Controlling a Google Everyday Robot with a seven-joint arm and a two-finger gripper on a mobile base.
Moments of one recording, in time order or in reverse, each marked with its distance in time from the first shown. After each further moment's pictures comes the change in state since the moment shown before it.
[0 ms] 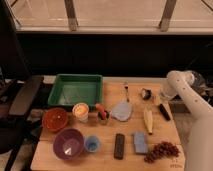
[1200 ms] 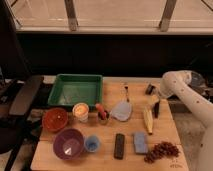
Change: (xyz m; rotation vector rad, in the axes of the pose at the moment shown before) arm -0.020 0.013 -0.017 0.121 -0.054 -0.055
